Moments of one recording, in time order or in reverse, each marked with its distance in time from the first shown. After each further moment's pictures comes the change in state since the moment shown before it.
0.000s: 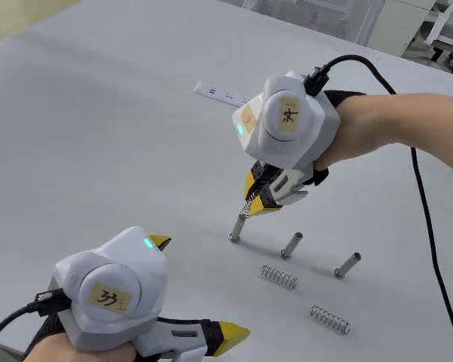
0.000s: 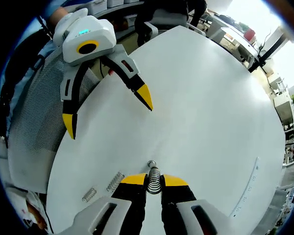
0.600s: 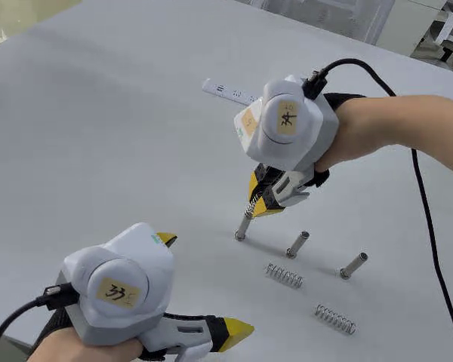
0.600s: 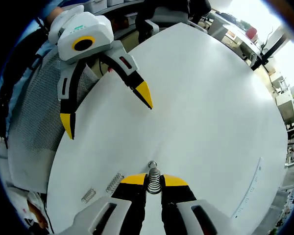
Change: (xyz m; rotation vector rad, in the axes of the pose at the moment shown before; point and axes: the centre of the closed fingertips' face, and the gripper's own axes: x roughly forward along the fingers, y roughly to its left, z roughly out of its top) left arm 0.000 0.000 -0.003 -0.010 0.002 0.004; right arm 0.009 0.002 0.000 -0.001 0.016 0.020
